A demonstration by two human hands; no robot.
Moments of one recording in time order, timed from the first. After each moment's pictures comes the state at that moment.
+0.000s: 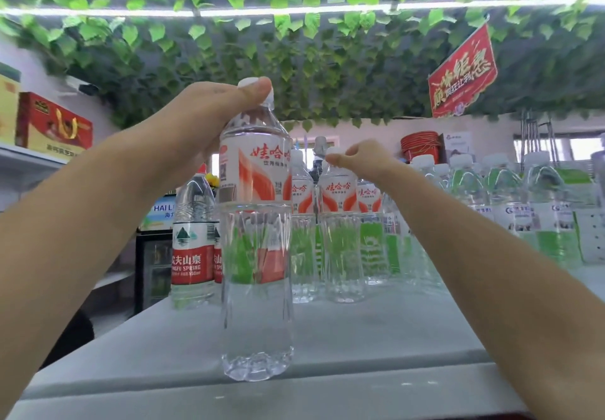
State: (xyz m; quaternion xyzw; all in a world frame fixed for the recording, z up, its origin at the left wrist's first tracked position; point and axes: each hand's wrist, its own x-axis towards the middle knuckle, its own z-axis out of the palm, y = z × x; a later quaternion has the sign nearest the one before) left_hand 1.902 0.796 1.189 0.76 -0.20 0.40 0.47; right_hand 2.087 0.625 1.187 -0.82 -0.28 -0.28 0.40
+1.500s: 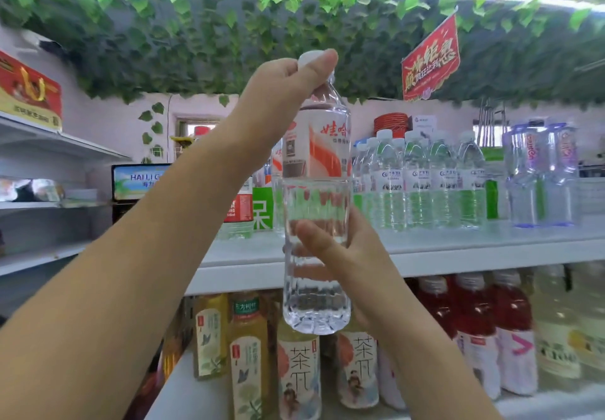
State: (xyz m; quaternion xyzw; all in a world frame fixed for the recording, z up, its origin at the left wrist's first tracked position) left_hand 1.832 0.734 1.138 0.71 -0.31 0.42 0.46; right_hand 1.832 0.629 1.000 -0.61 -0.38 -0.11 0.68
